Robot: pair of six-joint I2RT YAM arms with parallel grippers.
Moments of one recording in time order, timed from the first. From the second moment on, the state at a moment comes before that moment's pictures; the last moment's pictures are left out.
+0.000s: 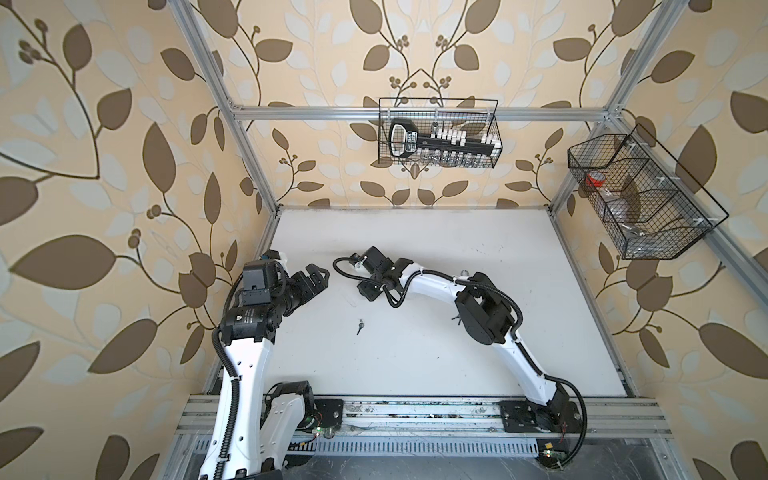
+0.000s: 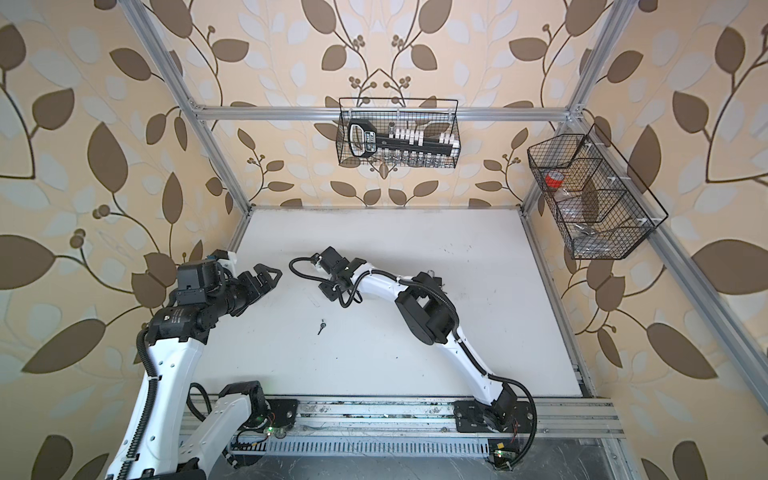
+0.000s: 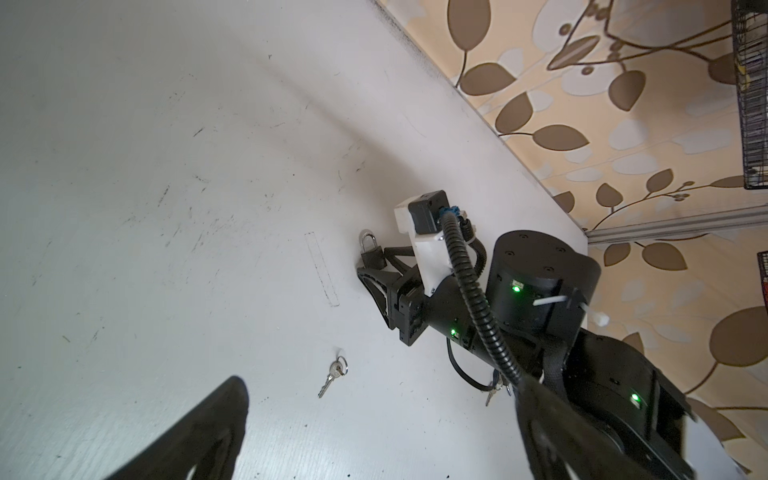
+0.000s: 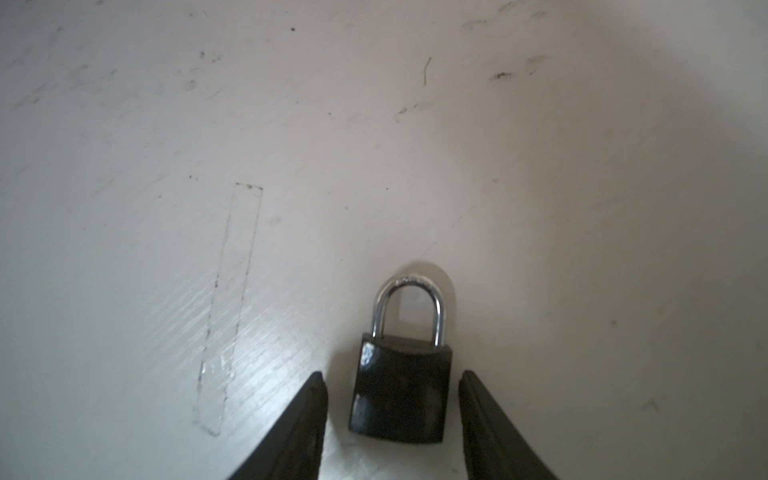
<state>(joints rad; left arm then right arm) 0.17 0.82 0.94 -0.84 0.37 -0.55 0.85 2.41 1.95 -0.51 0.00 0.02</state>
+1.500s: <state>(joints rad) -0.80 1.18 0.84 -0.35 0.07 -0.60 0.47 1.40 0.67 -0.29 0.01 0.84</state>
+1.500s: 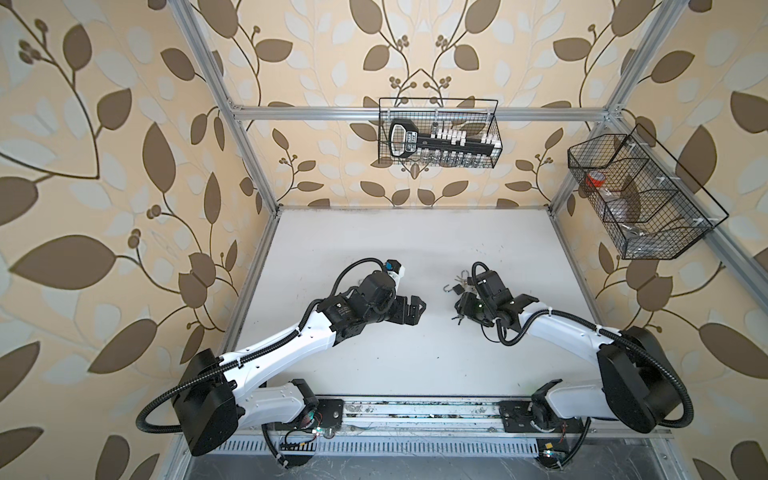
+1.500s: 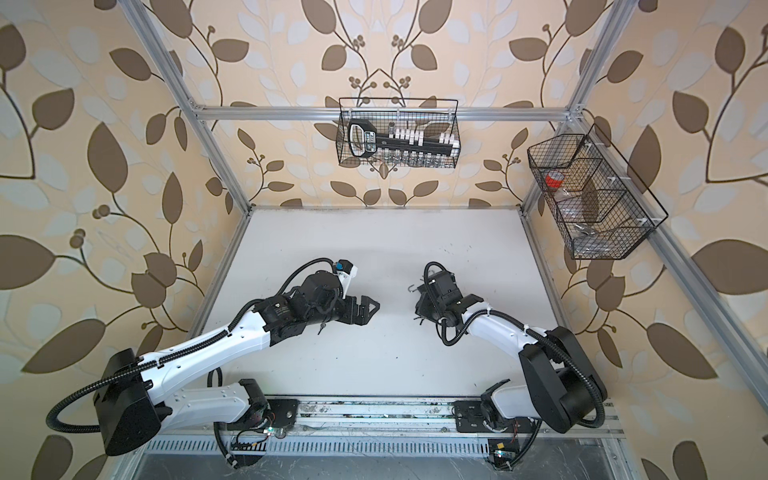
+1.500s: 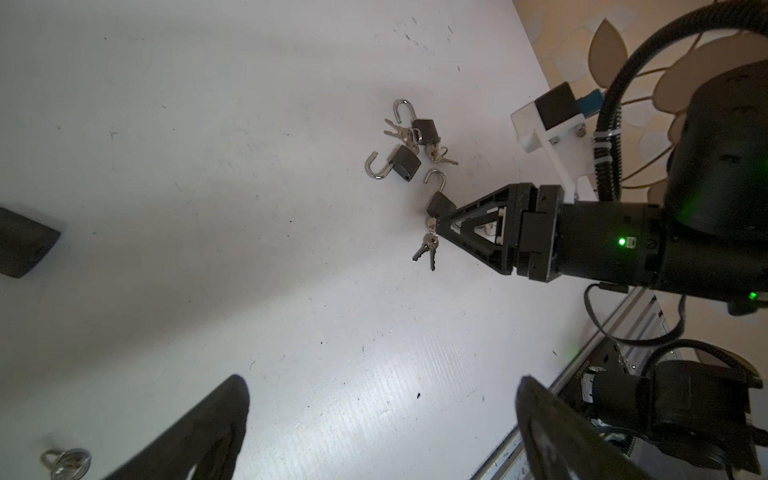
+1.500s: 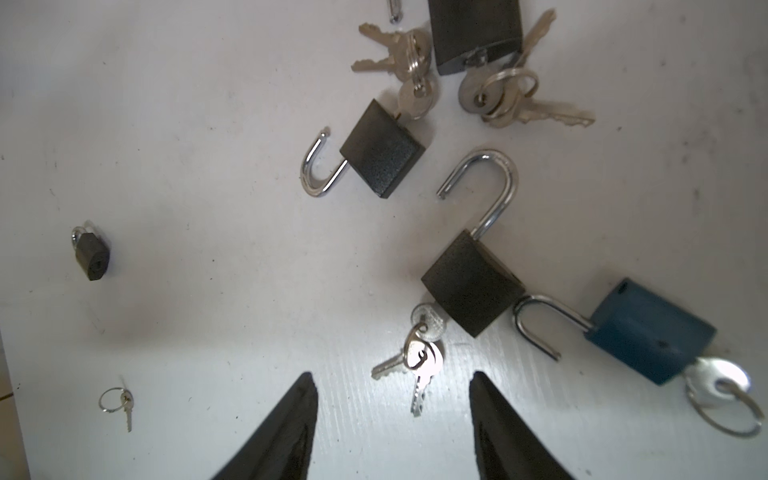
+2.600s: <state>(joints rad) -0.80 1.13 0.84 -0.40 0.02 -0.60 0.44 1.63 0.79 -0.23 0.21 0.73</state>
